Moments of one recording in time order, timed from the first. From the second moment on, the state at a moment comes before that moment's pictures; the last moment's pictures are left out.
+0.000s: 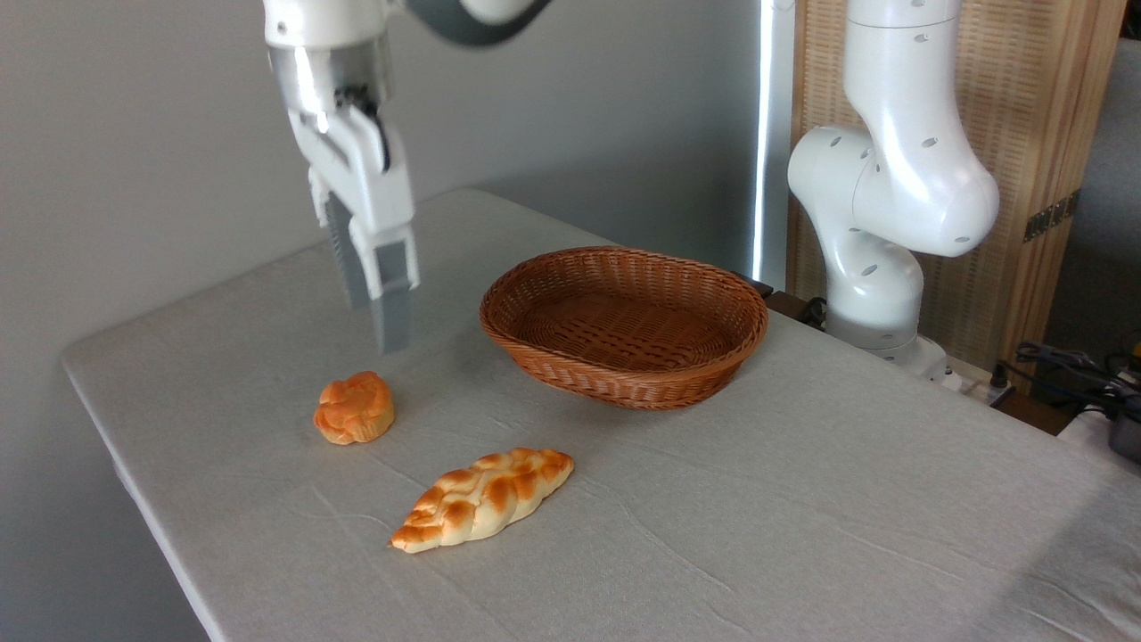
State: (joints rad) arm -0.10 0.02 -0.14 -1.74 -0.05 1.88 0.72
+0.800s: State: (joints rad) arm -0.10 0.07 -0.26 -1.98 -0.12 2.24 0.74
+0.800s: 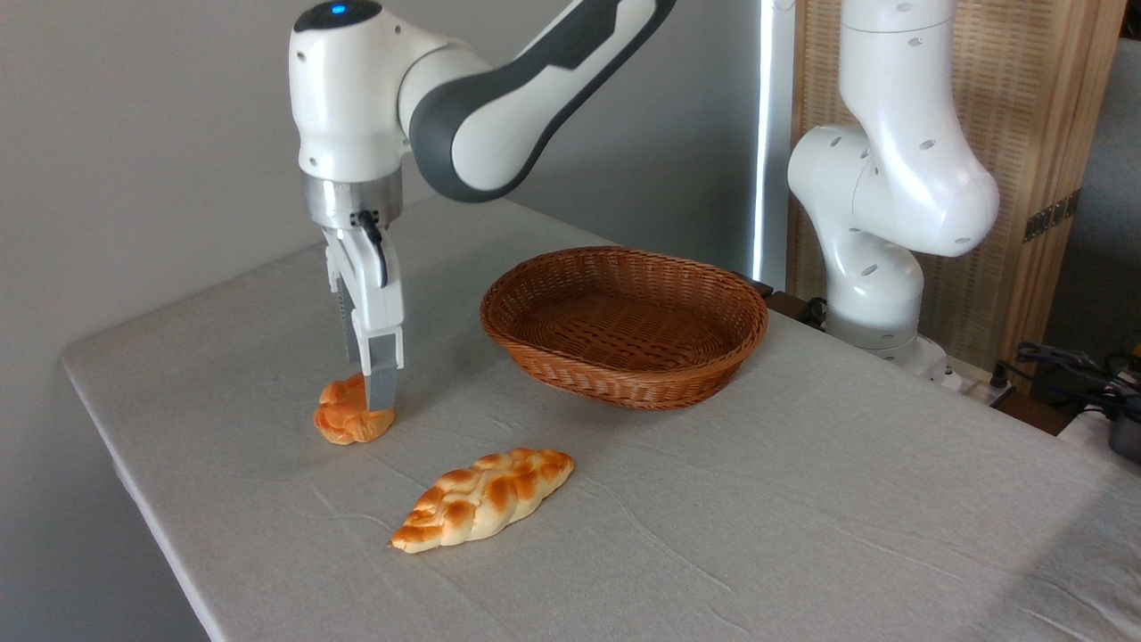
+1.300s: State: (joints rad) arm -0.10 0.15 -0.29 -1.98 -0.16 2.35 0.75
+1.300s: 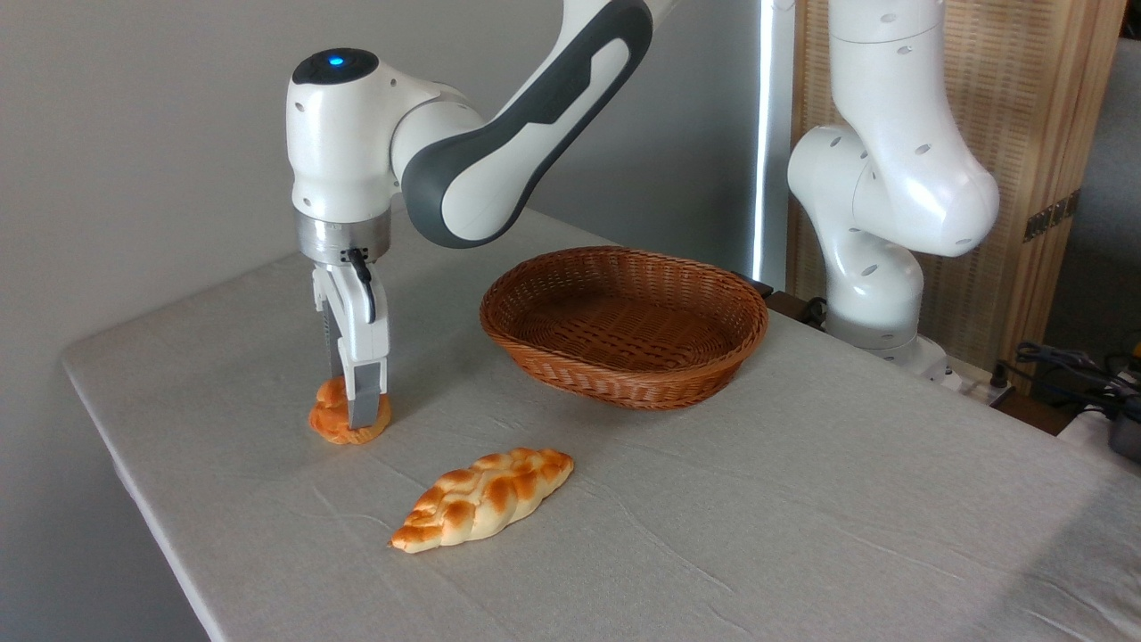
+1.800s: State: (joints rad) arm -0.09 0.15 -0.29 -1.98 -0.16 2.35 0.78
